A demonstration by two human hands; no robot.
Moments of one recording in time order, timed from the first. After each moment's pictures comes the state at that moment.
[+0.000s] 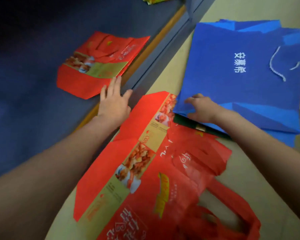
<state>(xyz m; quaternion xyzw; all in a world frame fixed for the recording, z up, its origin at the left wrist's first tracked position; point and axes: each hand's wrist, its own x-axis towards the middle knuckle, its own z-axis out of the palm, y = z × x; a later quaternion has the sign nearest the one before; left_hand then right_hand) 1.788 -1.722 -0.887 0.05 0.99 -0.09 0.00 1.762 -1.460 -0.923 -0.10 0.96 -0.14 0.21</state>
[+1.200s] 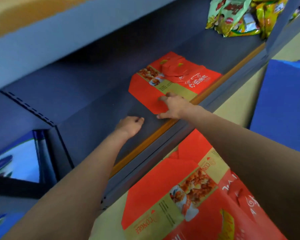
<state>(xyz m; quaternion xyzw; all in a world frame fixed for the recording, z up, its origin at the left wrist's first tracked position) 1.816 -1.877 -0.865 -0.26 0.93 0.19 0.18 1.707 -1.738 -0.870 -0.32 0.93 -0.10 0.16</state>
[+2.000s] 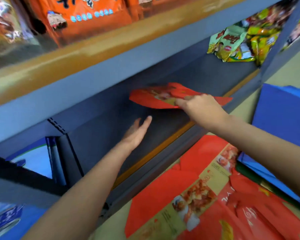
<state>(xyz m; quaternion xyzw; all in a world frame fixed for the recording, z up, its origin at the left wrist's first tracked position) 1.848 -1.878 -0.822 -0.28 0.82 0.50 0.07 1.759 -1.693 -0.767 -0.49 0.83 -0.01 -0.26</state>
